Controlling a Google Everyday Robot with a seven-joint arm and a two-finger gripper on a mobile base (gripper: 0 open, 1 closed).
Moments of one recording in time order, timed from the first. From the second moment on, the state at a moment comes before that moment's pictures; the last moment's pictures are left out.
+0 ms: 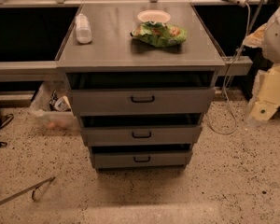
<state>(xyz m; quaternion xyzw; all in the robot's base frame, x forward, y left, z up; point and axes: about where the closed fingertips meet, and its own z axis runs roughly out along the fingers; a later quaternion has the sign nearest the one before) 0.438 -0.216 0.978 -0.60 0.78 -0.04 0.16</state>
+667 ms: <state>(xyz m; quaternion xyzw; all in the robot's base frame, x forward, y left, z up) 0.461 -0.185 0.948 -0.64 0.75 -0.03 0.17</state>
